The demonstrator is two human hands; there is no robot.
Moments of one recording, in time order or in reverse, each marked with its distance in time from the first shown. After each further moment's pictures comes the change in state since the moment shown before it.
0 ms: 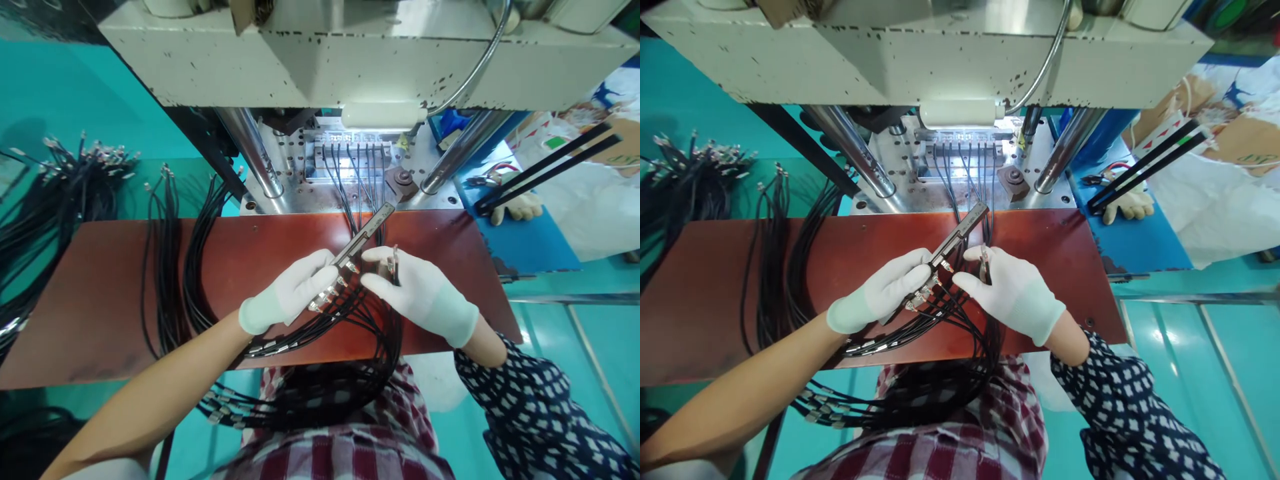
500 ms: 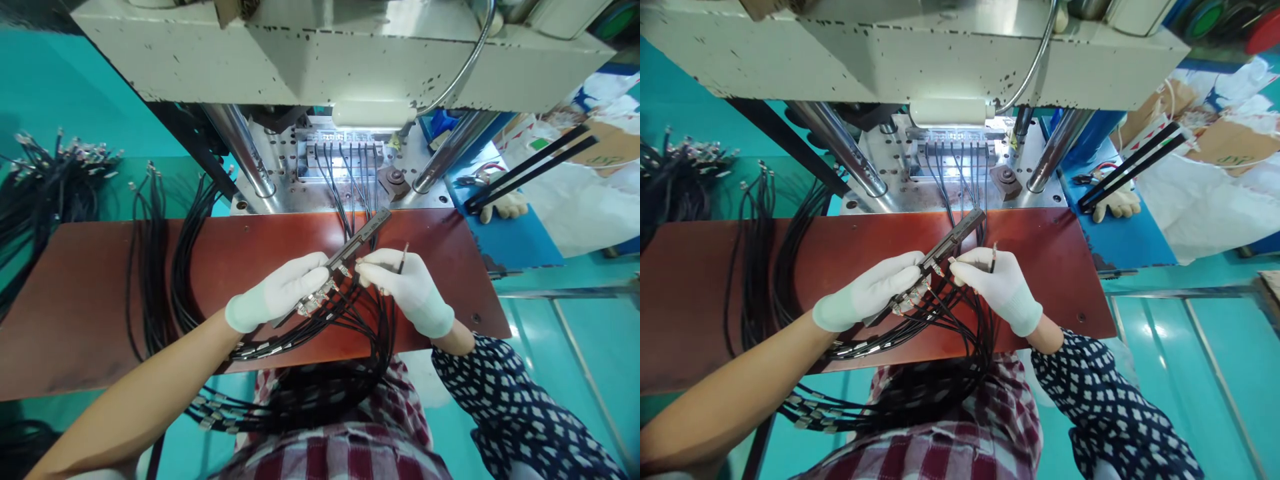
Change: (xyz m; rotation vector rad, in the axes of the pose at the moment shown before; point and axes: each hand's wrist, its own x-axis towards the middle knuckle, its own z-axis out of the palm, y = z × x) left_hand 0.001 -0.003 -0.007 -0.092 -0.102 -0.008; right_hand 0.001 -0.004 0.013 0.558 0.053 0.082
